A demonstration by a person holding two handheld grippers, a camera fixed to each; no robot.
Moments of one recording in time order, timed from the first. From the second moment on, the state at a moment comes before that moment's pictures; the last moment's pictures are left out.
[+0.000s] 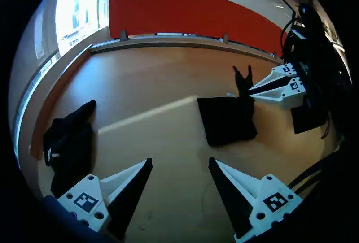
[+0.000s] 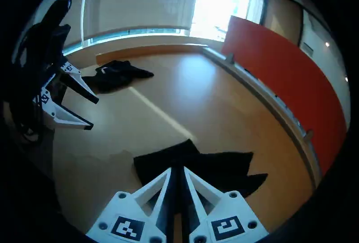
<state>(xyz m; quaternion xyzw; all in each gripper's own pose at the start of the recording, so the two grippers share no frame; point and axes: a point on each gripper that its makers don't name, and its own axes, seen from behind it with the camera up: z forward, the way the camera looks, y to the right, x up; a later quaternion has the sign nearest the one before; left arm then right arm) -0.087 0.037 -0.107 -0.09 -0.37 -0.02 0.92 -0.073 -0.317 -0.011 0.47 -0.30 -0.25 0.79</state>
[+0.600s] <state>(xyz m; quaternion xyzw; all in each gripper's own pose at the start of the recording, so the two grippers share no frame) -0.088 0.036 -0.113 -0.09 -0.37 -0.02 0.93 -0.140 -0.357 -0.037 0.50 -0.35 -0.23 0.76</state>
